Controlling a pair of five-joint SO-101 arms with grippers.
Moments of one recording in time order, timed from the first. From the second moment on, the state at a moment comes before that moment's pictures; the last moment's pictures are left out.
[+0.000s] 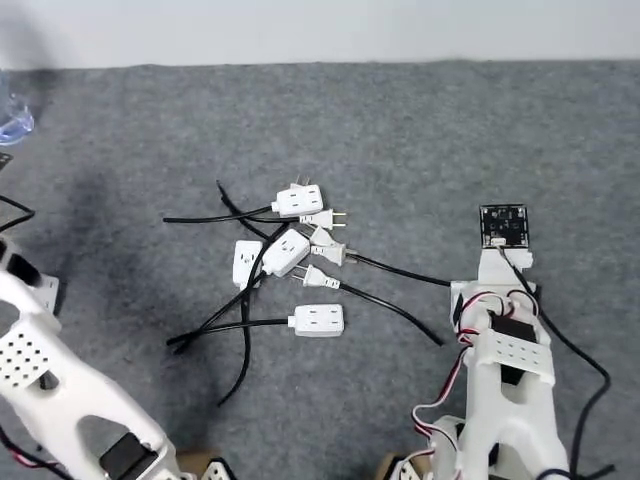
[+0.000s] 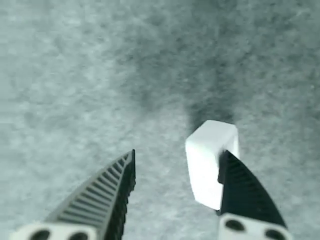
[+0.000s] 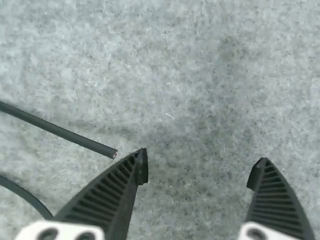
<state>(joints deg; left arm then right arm) -49.4 52.1 -55.3 98.1 -52.8 14.0 -34.5 71.4 24.6 14.1</state>
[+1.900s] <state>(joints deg) 27.3 -4.5 29.1 66.3 -43.0 14.0 -34.5 72.3 24.6 17.6</state>
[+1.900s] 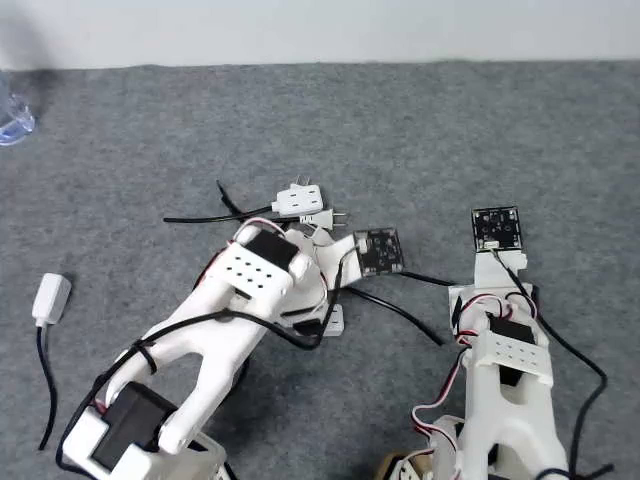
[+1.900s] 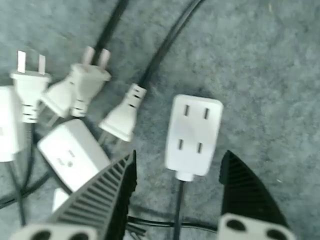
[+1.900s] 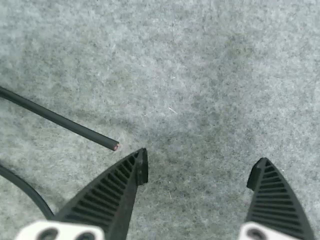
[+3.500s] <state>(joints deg) 29.5 7.7 13.9 79.9 -43.1 14.0 -34.5 72.3 24.6 17.6</state>
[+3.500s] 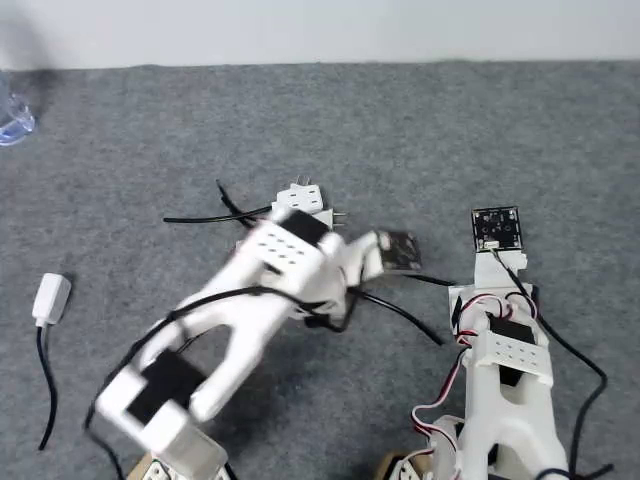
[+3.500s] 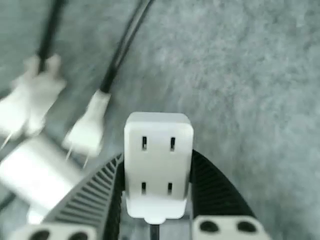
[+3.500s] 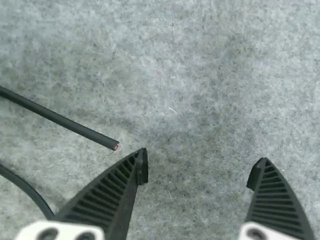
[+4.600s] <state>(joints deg) -45.5 -13.0 20.4 68.6 -68.2 14.0 -34.5 74.1 21.5 17.6</state>
